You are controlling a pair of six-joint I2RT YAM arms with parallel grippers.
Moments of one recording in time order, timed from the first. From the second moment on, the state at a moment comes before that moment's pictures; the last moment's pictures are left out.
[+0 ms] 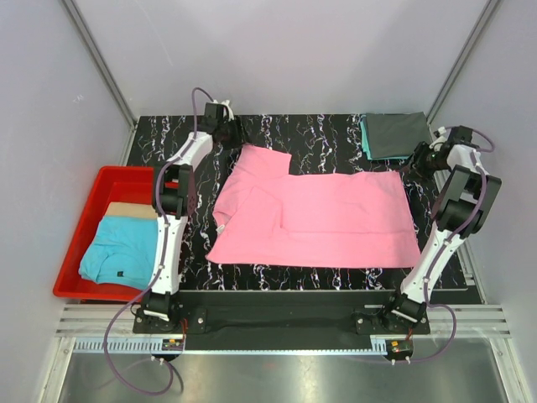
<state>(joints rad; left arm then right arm) -0.17 2.58 2.24 -0.39 0.34 -0.42 -0.44 2.19 1.71 -0.64 -0.53 0.19</state>
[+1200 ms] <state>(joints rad) -0.17 2.59 2.20 -0.29 0.34 -0.40 -0.43 2.36 1.90 -0.75 -0.60 0.02</state>
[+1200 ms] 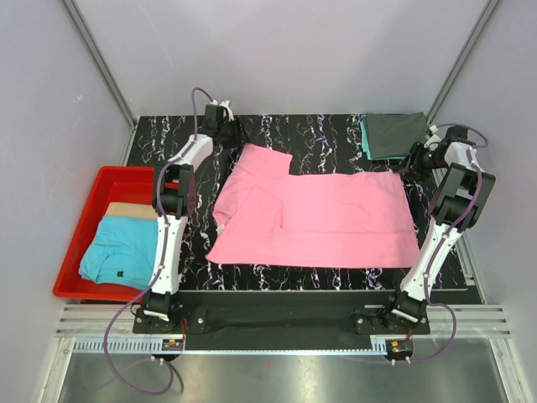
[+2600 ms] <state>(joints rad) -0.17 2.59 2.20 -0.29 0.32 -0.44 -0.43 2.45 2.01 -0.75 -0.67 0.00</state>
